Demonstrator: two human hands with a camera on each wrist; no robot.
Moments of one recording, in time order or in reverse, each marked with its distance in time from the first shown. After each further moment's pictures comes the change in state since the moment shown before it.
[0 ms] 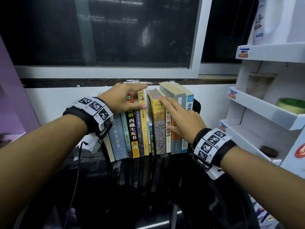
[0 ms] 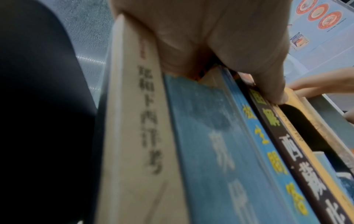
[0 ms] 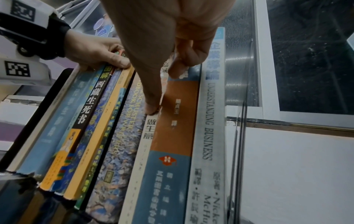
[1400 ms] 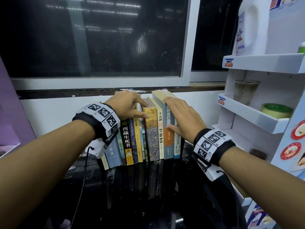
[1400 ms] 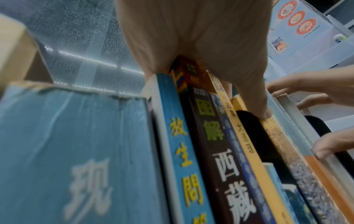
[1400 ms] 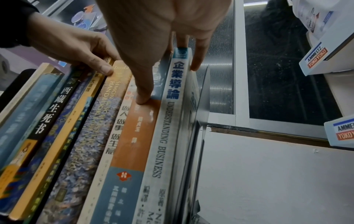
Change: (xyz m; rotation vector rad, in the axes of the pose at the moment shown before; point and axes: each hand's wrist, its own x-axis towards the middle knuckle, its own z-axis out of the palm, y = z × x) left_hand 0.017 0.043 -0.003 0.170 -0.085 -0.026; right_hand -0.005 0.030 -0.022 0.119 0.139 -0.001
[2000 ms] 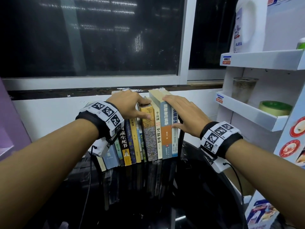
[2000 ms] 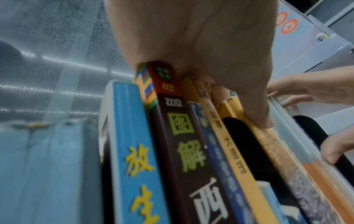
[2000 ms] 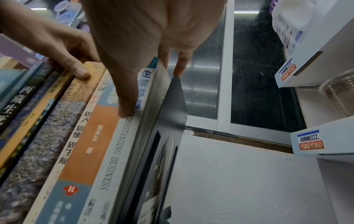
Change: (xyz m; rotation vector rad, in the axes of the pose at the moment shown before) left_hand 0.013 0.011 0.004 0.166 -0.035 0.022; right_hand 0.006 0.028 -0.002 0.048 -0.094 -0.058
